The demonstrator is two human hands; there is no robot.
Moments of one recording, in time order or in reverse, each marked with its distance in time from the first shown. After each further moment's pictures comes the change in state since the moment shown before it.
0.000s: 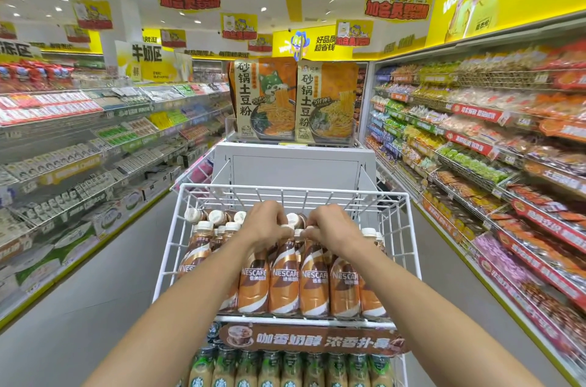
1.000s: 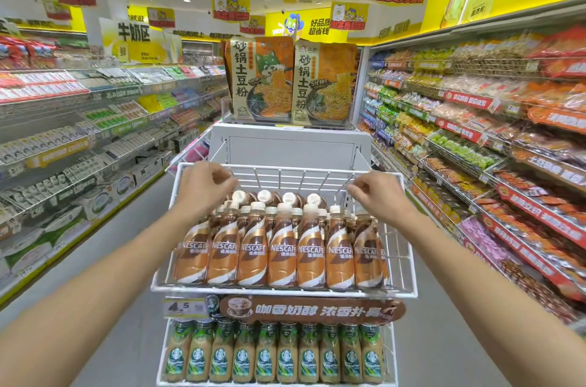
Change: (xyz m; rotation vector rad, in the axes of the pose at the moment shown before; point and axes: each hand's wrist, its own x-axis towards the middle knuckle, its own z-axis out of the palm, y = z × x) left_hand -0.044 -0.049 -0.081 -0.085 0.390 0.018; right_hand -0.025 0.081 -0.045 -0.004 0.228 -0.023
